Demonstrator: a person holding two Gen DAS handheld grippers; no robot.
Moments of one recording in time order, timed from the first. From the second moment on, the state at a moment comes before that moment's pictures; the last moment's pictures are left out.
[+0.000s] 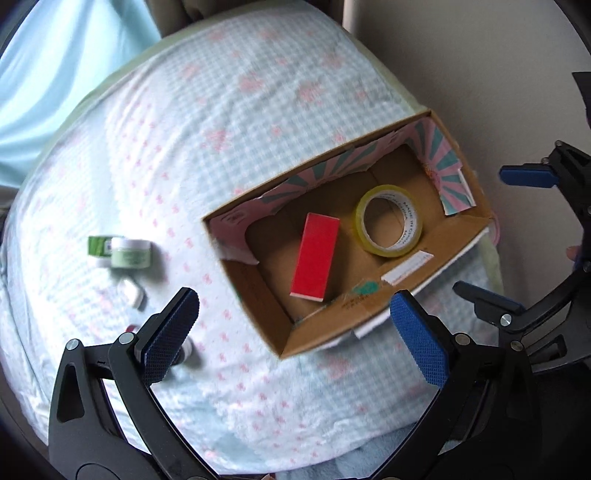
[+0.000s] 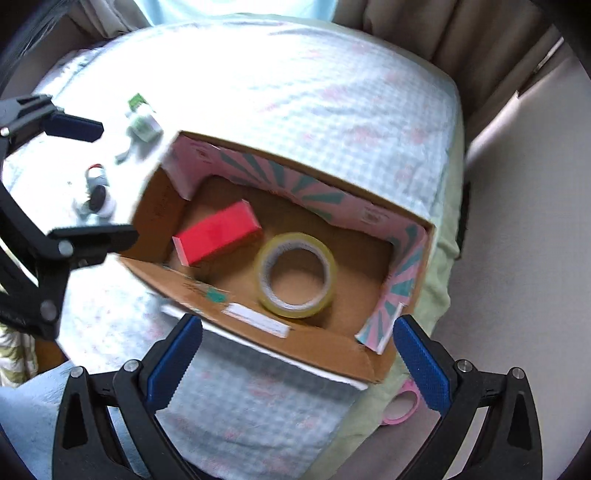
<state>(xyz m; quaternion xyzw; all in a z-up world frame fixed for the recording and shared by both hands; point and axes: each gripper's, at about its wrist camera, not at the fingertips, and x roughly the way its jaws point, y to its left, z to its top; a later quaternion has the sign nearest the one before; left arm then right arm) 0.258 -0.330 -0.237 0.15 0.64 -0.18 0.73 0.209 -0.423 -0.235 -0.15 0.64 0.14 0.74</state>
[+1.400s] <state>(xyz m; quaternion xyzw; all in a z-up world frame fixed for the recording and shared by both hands) 0.229 0.094 -0.199 0.03 0.59 -0.08 0.80 0.198 -0.118 -0.193 0.00 0.56 0.04 0.83</state>
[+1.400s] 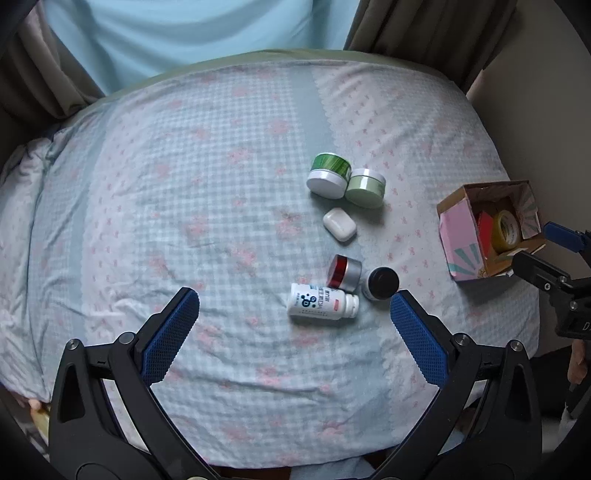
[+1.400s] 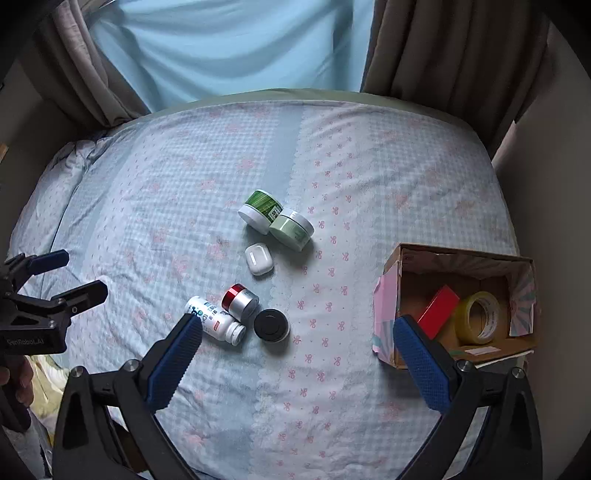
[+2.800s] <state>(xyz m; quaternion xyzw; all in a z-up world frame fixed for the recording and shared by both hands) 0.203 -0.020 -0.454 0.47 0.53 -0.44 0.55 0.375 -0.099 -0.415 -0.25 0.56 0.21 0.76</state>
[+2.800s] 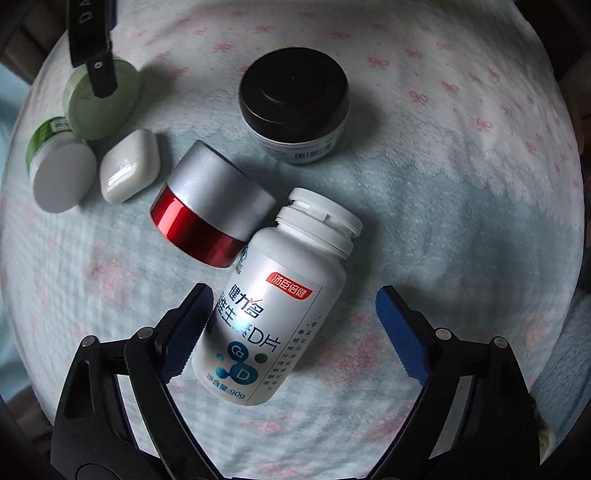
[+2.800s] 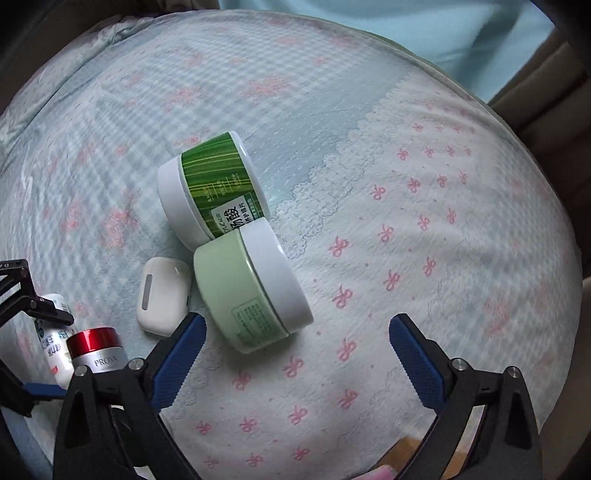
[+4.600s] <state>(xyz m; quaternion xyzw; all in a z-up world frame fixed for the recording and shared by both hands) 0.271 0.075 -0.306 0.04 0.64 -0.29 0.71 0.326 -0.114 -0.298 -0.03 0.63 0.11 0.77</state>
